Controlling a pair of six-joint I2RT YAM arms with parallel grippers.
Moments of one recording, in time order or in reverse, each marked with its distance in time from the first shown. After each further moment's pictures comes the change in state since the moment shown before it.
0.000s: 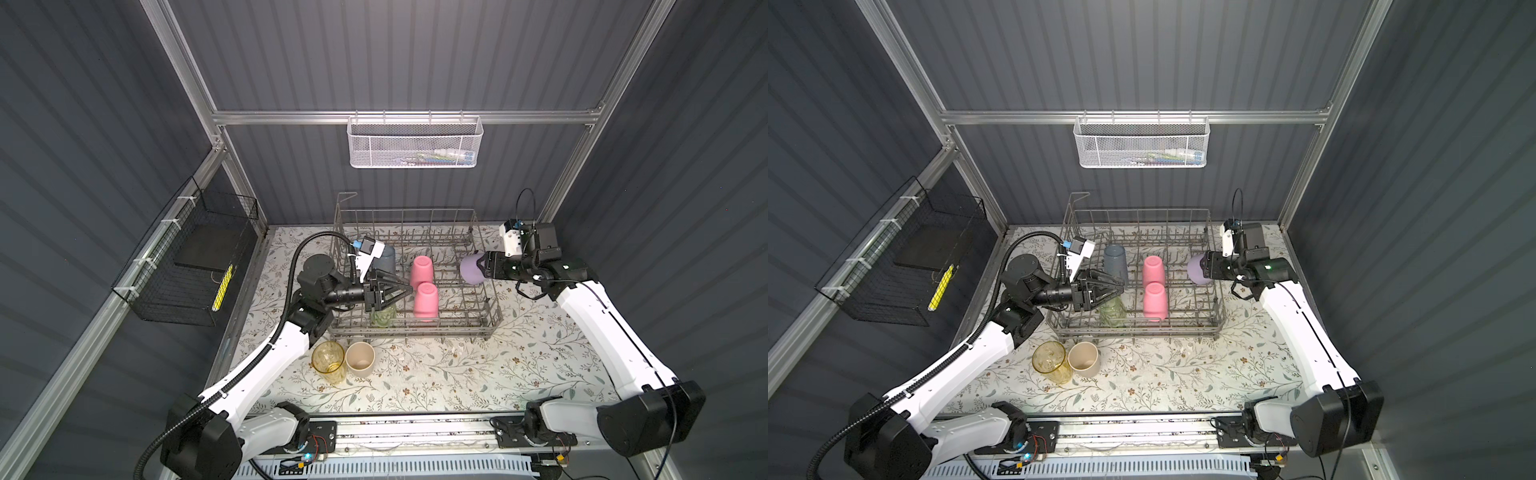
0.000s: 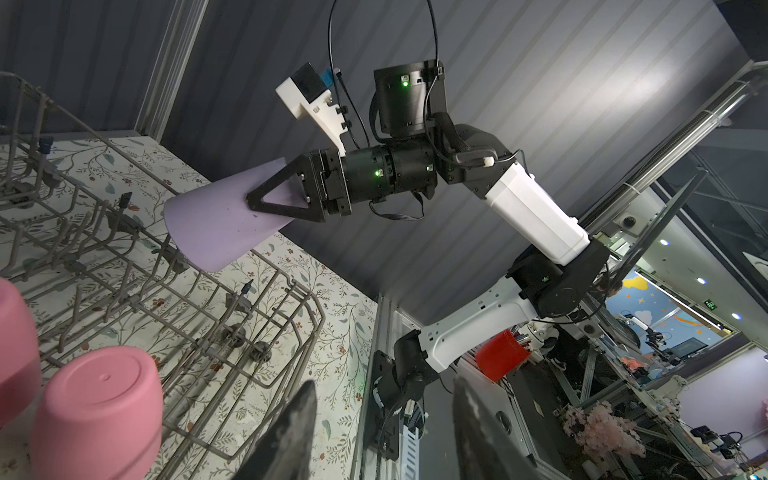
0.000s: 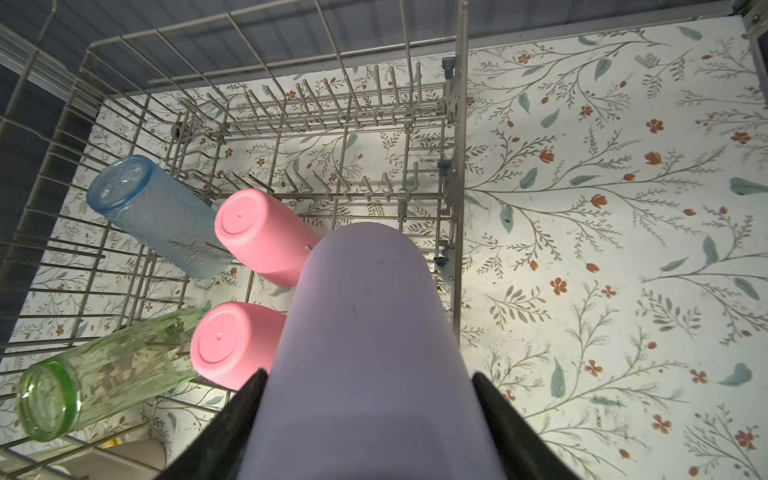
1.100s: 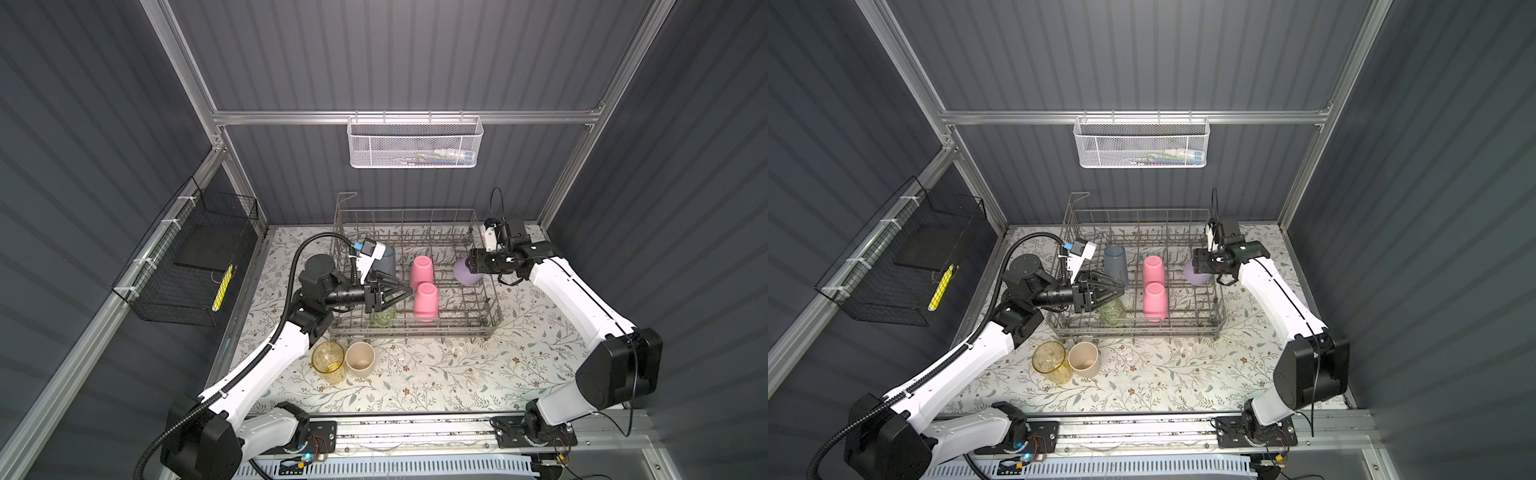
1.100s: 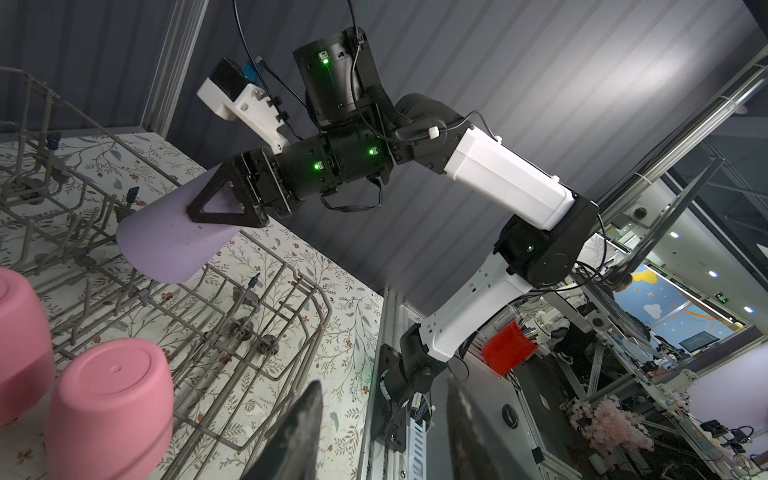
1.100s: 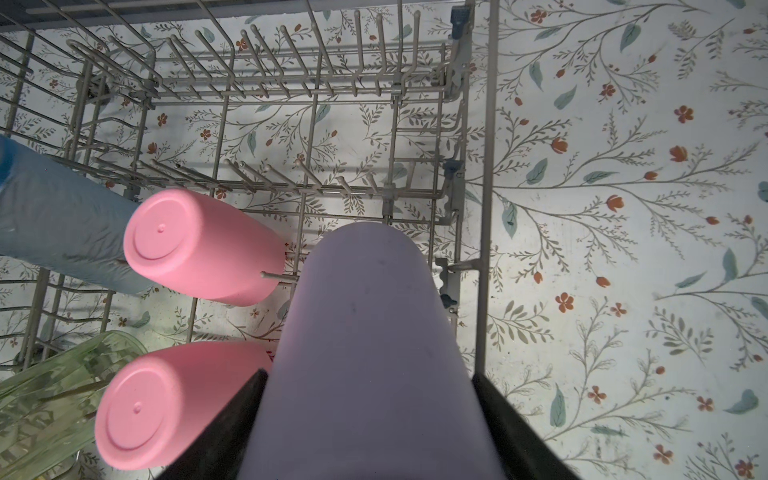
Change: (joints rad) left arm 0.000 0.000 0.000 -0.031 0.000 0.046; right arm 0.040 0.245 0.101 0.005 0.079 -0.016
